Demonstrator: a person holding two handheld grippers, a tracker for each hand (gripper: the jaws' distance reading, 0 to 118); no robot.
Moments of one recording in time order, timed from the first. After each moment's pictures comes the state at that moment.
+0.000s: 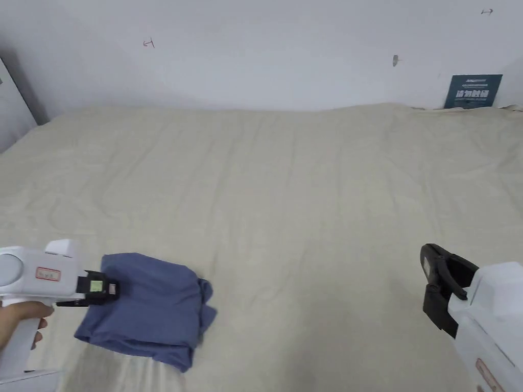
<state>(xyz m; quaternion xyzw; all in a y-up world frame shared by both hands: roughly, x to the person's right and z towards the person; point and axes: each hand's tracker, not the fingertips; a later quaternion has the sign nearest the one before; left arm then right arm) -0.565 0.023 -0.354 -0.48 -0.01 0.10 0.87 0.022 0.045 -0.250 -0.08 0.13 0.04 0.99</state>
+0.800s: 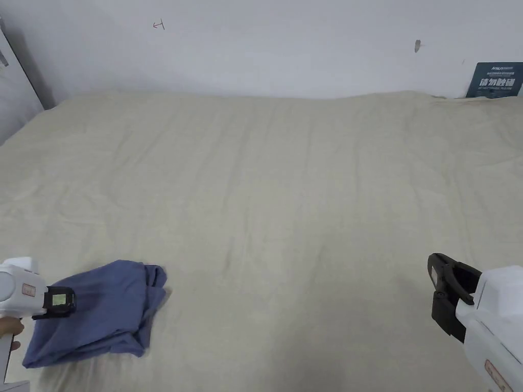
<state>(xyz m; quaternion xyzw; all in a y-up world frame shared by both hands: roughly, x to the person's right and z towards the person) -0.615 -0.035 -0.351 -0.50 0.18 0.03 0.85 0.005 0.019 -0.273 -0.13 0.14 0.05 0.98</state>
